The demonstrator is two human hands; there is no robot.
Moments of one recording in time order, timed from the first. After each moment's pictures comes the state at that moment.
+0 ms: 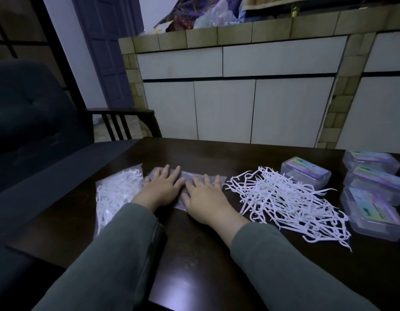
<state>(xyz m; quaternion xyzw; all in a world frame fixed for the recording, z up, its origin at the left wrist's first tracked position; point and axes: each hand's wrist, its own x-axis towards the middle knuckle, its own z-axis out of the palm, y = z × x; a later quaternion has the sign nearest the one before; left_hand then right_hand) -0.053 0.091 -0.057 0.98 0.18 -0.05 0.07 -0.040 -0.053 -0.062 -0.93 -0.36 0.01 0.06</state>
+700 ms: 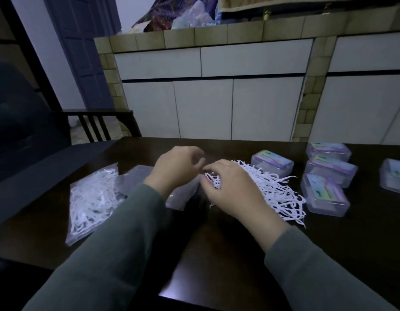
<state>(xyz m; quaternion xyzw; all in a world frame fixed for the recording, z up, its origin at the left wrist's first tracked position) -0.056 -0.016 0.005 0.98 0.02 0.14 0.13 -0.065 -0.168 -0.023 -0.88 -0.31 -0.16 0.31</state>
